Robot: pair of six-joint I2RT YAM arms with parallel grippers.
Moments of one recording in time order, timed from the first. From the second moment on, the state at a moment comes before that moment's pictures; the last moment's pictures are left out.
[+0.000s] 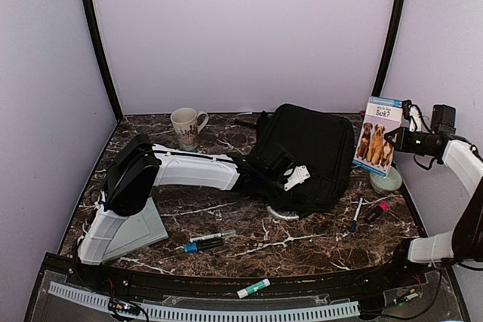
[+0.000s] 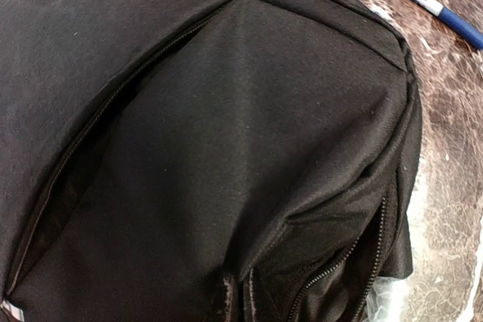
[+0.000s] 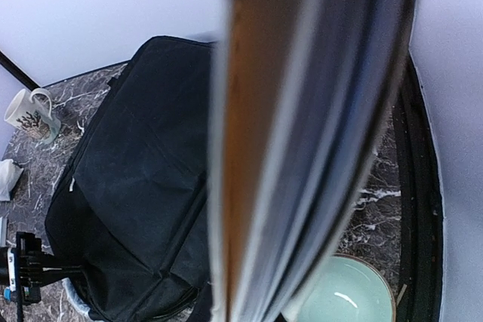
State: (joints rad) left arm -1.06 2.33 1.79 -0.28 -0.02 0.29; right arm -0.35 1.14 0.86 -0.38 -0.66 -0.07
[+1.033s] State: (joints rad) left arm -1.08 2.11 1.69 -0.35 -0.21 0.20; right arm 0.05 1.69 1.27 -0.34 -0.46 -0.03
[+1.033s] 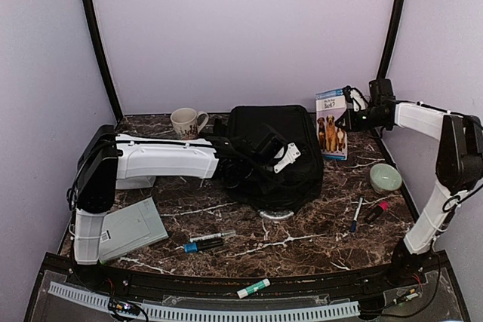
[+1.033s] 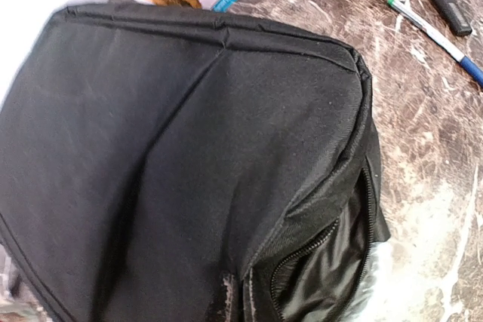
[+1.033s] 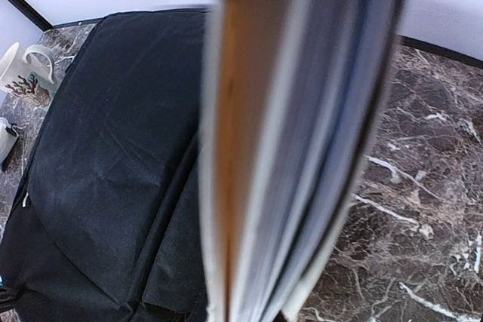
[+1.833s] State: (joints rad) left arm -0.94 2.09 1.96 -0.45 -0.16 0.33; right arm 0.00 1.20 1.24 -0.84 -0.78 -0.16
